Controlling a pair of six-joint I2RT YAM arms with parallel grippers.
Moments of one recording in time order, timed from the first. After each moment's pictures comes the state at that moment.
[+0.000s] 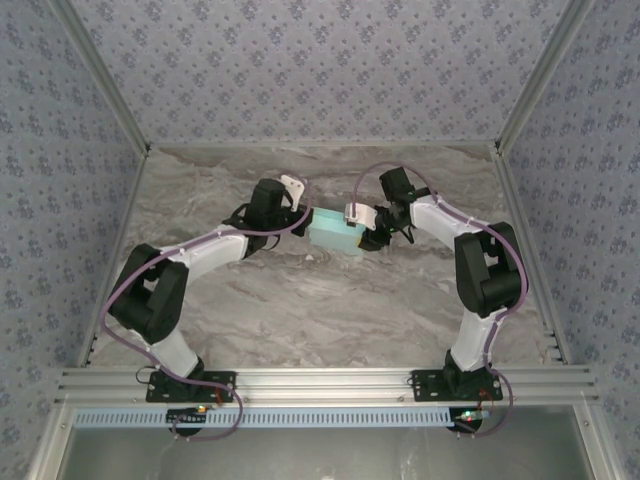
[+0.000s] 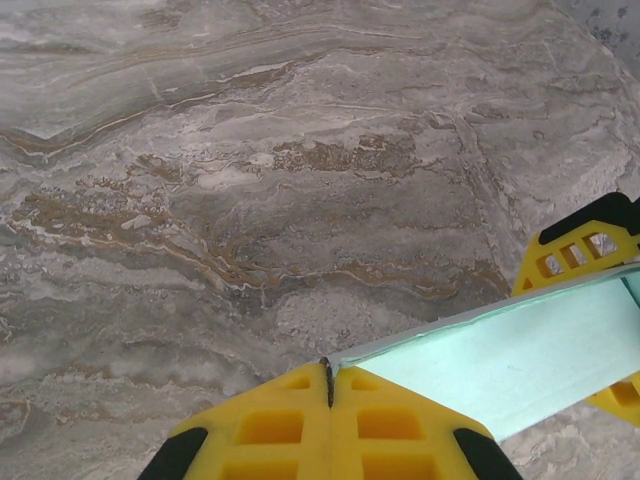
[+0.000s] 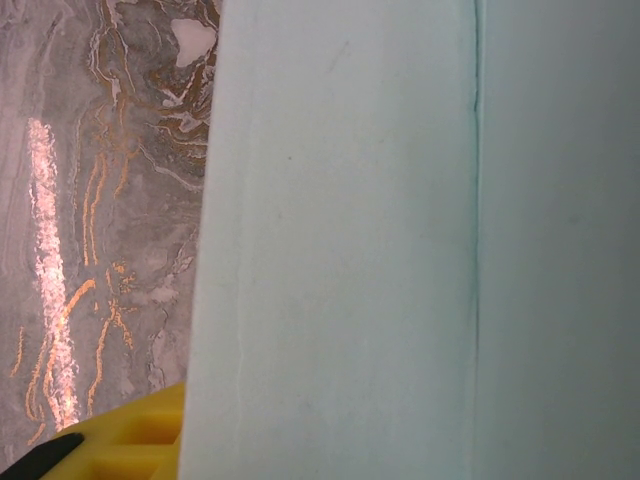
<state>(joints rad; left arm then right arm) -0.57 1.68 1.04 0.08 0.18 -0.21 0.34 1.84 1.27 -0.61 -0.44 -1.03</state>
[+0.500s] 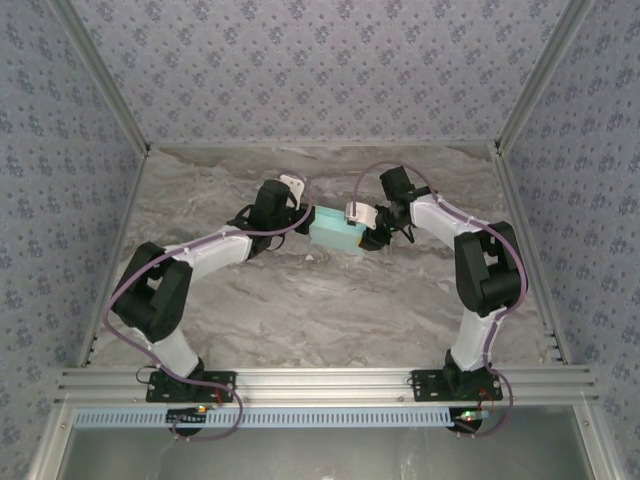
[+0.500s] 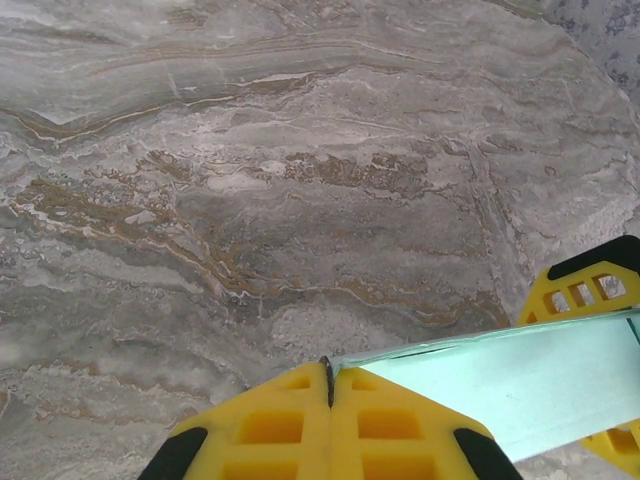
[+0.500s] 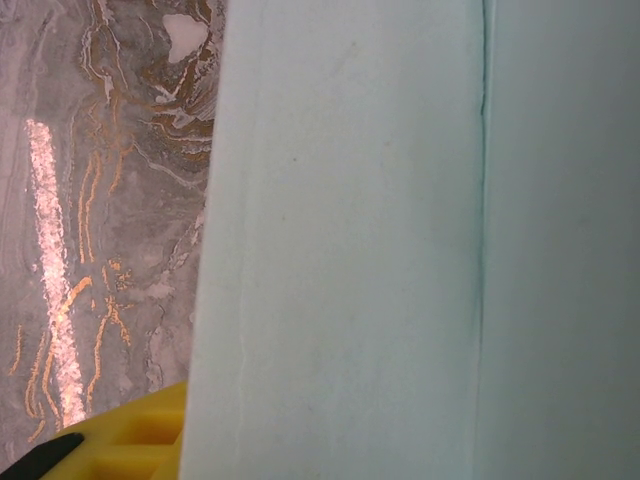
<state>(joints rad) -0.60 1.70 1.04 0.11 0.12 -0.32 0.34 1.84 1.28 -0.62 -0.43 -1.01</state>
